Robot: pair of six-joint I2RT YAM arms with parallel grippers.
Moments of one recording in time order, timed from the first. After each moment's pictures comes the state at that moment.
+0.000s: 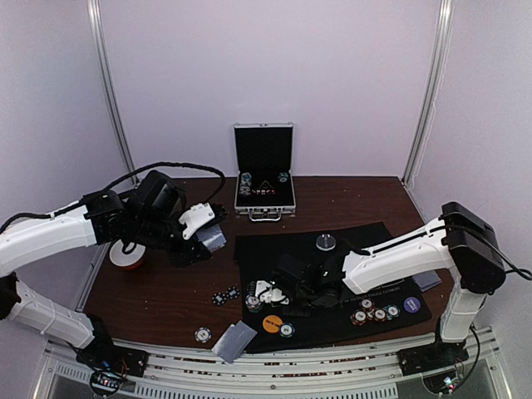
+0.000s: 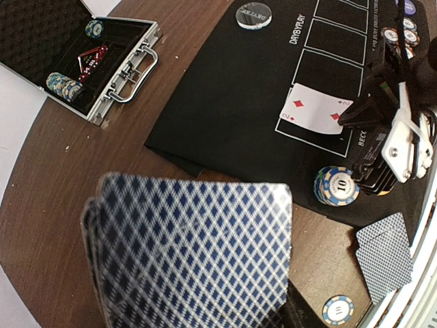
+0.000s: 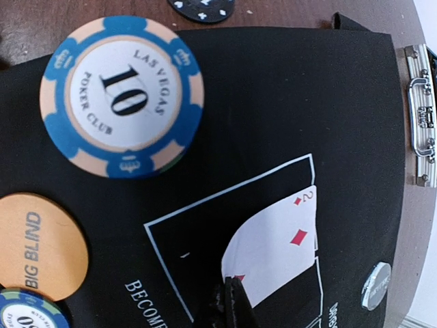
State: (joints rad) left arm -0.84 1.24 1.05 -0.69 -0.02 0.25; right arm 1.20 1.83 1.08 -0.33 0.38 -0.37
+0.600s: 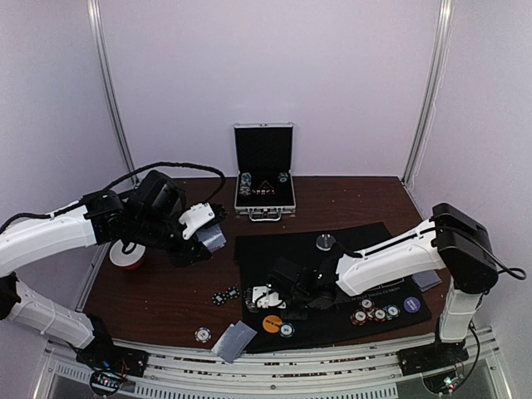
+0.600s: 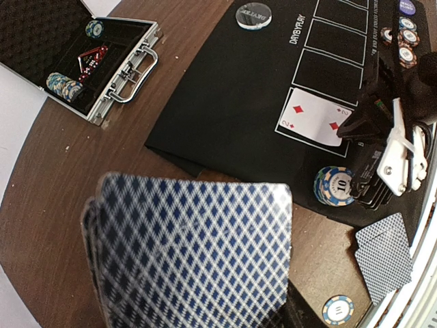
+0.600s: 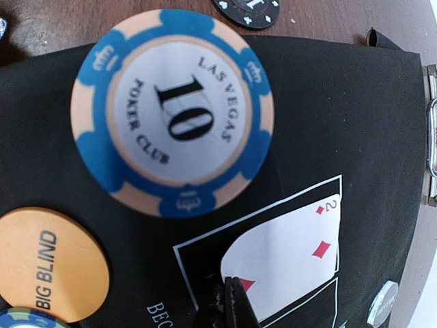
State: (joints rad) left arm -0.84 1.24 1.05 -0.69 -0.02 0.25; right arm 1.20 1.88 1.09 -0.31 0.33 -0.42
